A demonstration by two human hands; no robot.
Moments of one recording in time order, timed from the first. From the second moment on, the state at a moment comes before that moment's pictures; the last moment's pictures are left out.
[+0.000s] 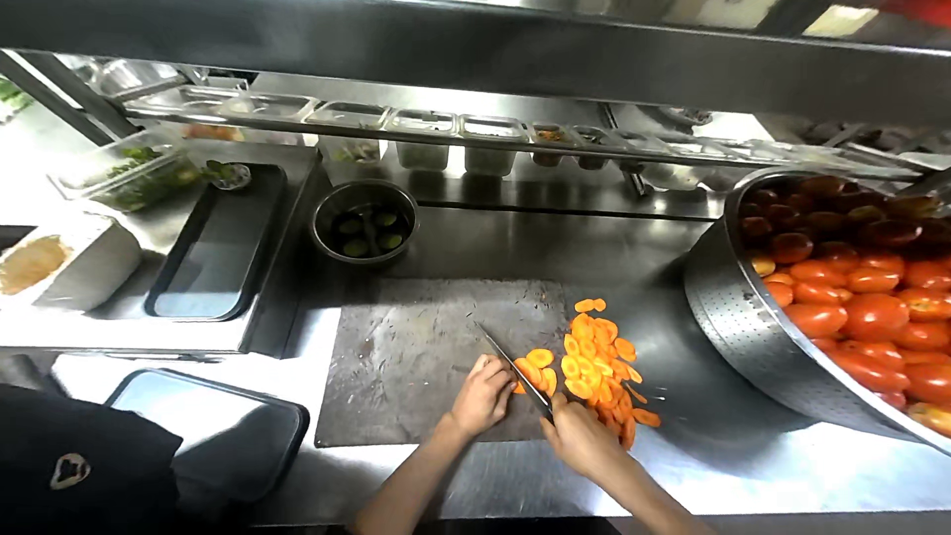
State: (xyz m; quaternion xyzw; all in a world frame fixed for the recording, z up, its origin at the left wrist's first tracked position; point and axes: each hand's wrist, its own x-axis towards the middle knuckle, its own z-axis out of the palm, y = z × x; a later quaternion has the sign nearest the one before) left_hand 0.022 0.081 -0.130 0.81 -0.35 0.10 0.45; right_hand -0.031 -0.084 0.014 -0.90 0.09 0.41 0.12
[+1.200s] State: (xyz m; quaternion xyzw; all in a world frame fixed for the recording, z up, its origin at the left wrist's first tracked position) left_hand 0.023 0.092 -0.128 0.80 -0.36 0.08 0.47; right_hand -0.040 -0.082 0.026 -0.90 0.09 0.41 0.11
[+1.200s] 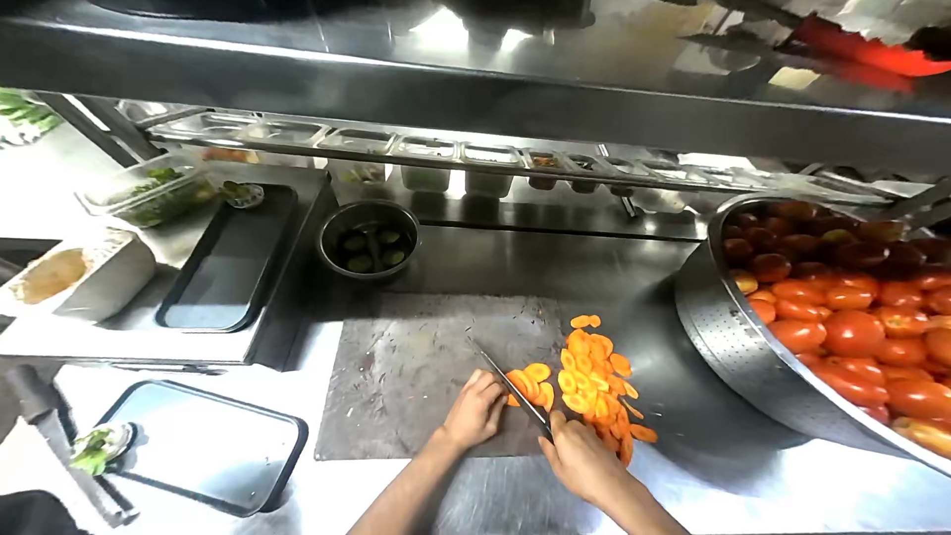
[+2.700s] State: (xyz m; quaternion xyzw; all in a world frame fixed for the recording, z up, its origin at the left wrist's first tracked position) left_hand 0.026 0.094 -0.131 0.79 -0.35 0.12 0.49; right_hand -0.013 -0.070 -0.011 -0.92 0.06 0.37 0.15
